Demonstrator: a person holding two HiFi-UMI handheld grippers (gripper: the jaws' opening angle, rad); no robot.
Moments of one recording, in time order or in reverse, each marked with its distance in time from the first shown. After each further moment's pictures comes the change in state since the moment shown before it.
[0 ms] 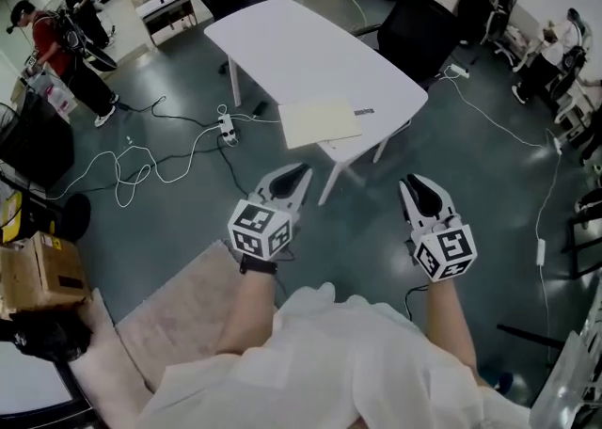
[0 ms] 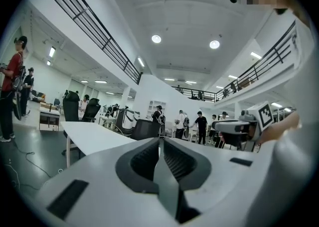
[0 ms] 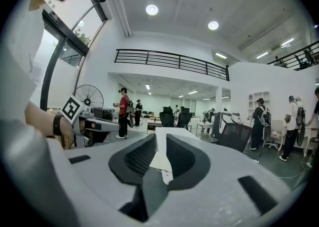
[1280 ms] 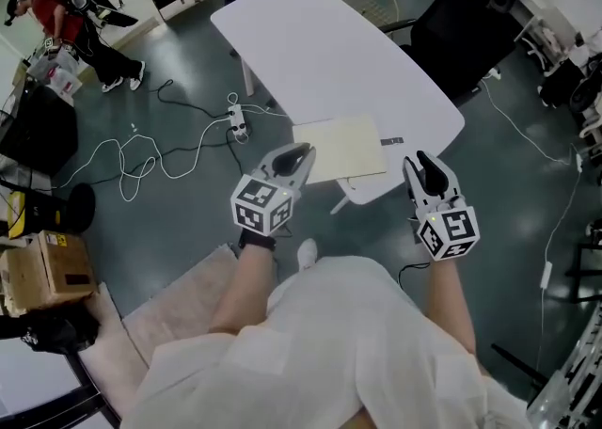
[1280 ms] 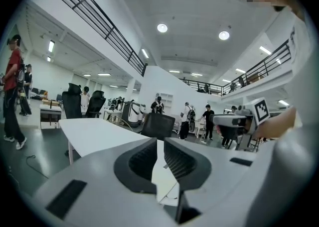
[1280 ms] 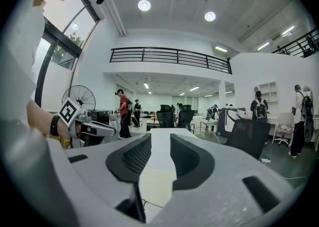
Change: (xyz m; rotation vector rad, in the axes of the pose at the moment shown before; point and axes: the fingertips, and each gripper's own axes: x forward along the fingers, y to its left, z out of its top) left arm 0.169 0.207 -0.001 -0.012 0.101 0.044; right arm 0.261 -0.112 -0.014 0.049 0.008 0.045
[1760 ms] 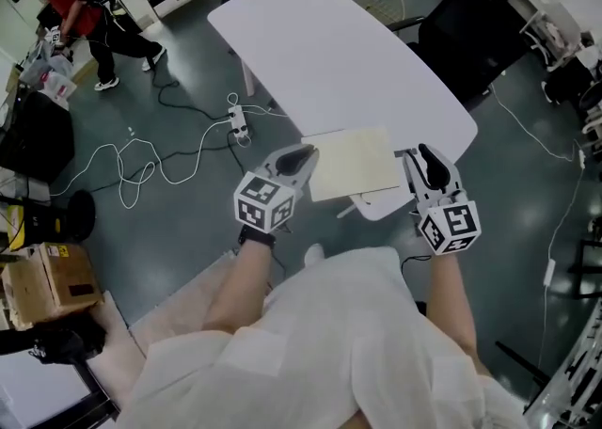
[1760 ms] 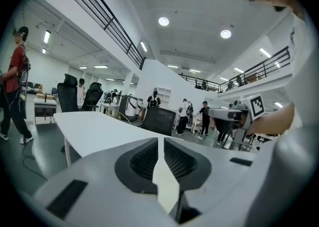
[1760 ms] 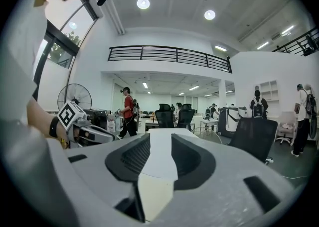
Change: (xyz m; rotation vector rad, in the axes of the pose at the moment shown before) left arm 0.038 0.073 -0.019 -0.020 0.069 -0.059; right arm 0.088 -0.007 -0.007 0.005 0.000 -0.009
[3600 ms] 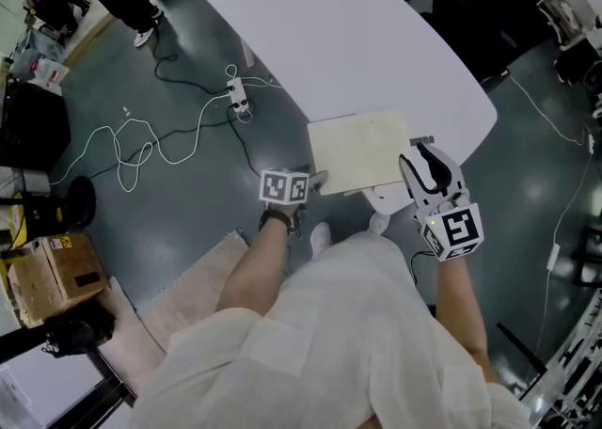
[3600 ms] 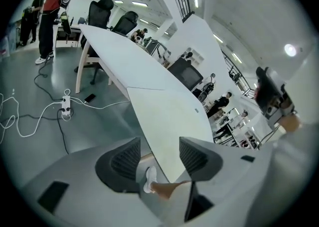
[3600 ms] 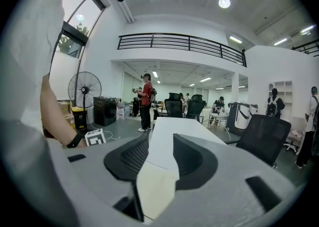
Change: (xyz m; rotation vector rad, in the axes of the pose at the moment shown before) left arm 0.052 0.058 -0.246 -0.514 0.540 0.039; right arm 0.050 0.027 -0.044 -0.092 0.123 0.117
